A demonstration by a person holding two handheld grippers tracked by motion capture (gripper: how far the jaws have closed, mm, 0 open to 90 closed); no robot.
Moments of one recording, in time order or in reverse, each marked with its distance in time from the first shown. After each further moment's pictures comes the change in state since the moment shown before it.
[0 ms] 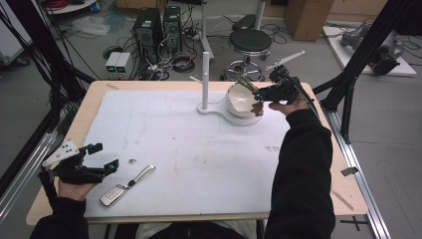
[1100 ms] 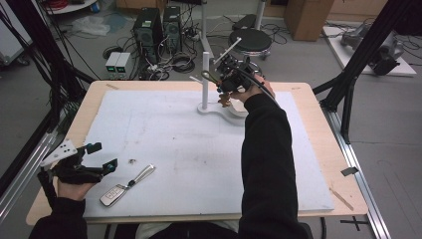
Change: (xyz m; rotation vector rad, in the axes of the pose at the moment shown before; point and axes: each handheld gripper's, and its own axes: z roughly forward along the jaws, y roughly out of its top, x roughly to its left) left arm 0.003 -0.001 -0.002 -0.017 -0.005 -0.005; right arm 0.070 0.081 0.059 0.109 -0.083 -0.224
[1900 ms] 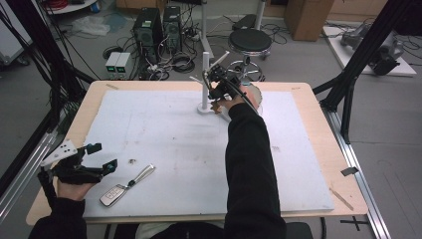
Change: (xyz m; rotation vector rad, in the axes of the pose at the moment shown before) left arm 0.001 -0.001 0.000 0.008 -0.003 -0.003; right arm 0.010 -0.003 0.068 0.028 -0.004 0.145
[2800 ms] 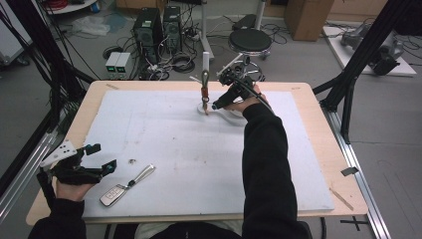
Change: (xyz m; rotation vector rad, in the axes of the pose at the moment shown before) left arm 0.001 -0.002 -0.001 0.013 0.009 0.002; right arm -0.018 -0.025 -0.023 0.048 0.074 -0.019
